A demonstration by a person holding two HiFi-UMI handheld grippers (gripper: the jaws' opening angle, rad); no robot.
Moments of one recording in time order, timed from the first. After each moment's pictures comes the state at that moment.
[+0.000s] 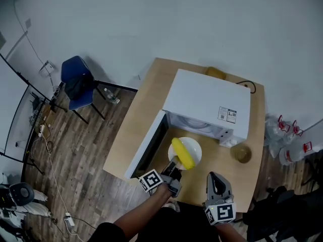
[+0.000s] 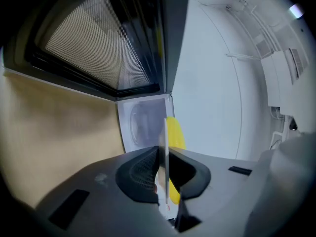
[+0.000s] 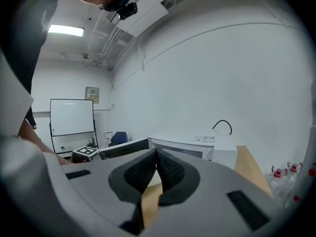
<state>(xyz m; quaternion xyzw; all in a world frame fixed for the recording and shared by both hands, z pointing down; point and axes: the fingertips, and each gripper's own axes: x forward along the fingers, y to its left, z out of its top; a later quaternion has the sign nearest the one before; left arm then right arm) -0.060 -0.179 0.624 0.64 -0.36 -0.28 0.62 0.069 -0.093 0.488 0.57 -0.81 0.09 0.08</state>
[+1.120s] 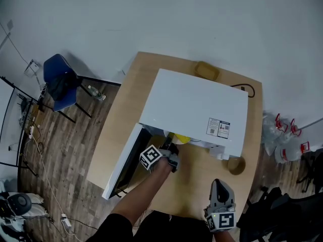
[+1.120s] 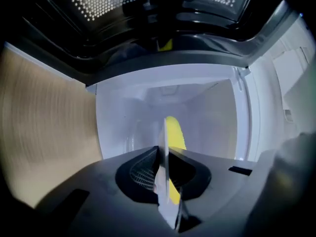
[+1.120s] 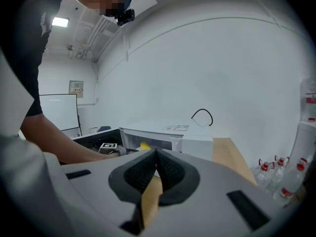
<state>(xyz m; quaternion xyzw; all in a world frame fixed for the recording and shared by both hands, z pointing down) 0.000 -0.367 0.712 0.61 -0.40 -0.29 0.62 0.159 -0.146 0.537 0.62 -0.77 0.13 0.10</state>
